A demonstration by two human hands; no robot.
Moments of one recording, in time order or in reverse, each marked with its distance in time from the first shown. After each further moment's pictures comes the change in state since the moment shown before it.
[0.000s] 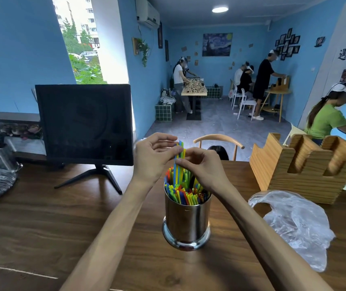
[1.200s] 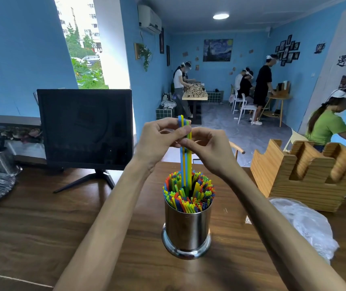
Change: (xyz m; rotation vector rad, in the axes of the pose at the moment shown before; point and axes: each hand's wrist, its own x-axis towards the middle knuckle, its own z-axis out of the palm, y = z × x) left_hand 0.028 0.054 0.006 -0.018 -0.164 0.008; right_hand 0.033 -0.047 -0.023 -0.042 0.008 -0.159
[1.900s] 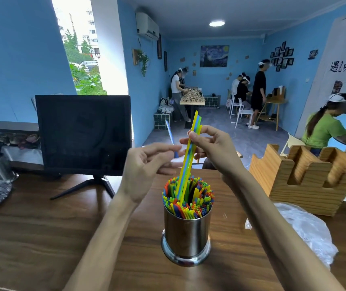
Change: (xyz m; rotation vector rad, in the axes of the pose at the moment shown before) left_hand -0.052 -0.009 -0.020 -0.147 -0.043 0.048; right_hand 0.003 -0.012 -0.009 0.312 0.053 0.241
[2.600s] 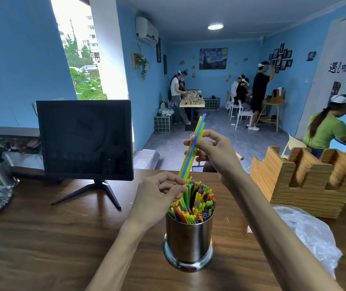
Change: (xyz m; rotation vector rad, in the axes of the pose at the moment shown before) left_hand -0.019 -0.051 0.006 0.301 -0.018 -0.163; right_hand 0.008 0.005 0.000 0.049 0.084 0.095
